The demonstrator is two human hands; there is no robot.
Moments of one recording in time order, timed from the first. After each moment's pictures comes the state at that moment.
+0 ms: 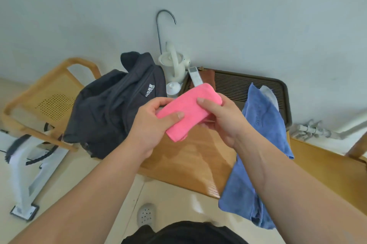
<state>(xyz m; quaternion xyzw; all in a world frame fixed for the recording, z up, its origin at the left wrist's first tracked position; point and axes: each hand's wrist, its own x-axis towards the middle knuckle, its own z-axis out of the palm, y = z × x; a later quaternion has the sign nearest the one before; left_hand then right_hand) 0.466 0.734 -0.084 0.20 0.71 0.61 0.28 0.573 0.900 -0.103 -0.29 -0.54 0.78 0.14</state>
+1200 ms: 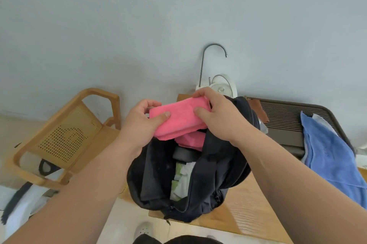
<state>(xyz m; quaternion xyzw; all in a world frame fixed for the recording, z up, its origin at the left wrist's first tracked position) 0.128 0.619 -0.077 0.23 0.74 0.58 0.25 0.285 0.767 -0.030 -0.27 -0.87 0.39 0.14</state>
